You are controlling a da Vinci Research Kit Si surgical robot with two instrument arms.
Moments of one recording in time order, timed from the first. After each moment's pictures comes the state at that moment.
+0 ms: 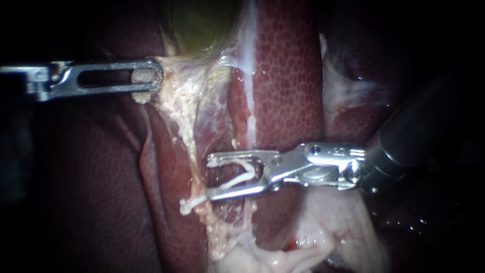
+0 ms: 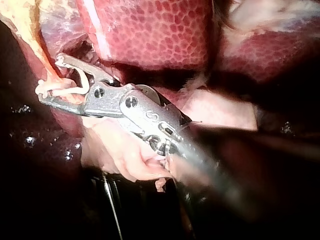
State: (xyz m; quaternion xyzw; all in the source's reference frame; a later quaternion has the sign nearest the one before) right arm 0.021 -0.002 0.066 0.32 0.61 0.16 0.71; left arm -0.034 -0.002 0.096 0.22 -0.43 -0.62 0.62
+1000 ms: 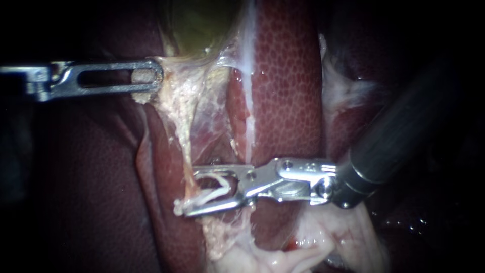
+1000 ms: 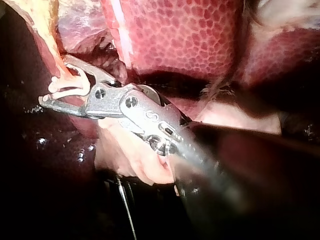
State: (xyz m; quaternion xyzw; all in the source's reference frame) right arm 0.025 -0.004 0.067 0.35 0.60 0.15 0.70; left arm -0.034 -0.002 0.096 0.22 -0.43 -0.62 0.62
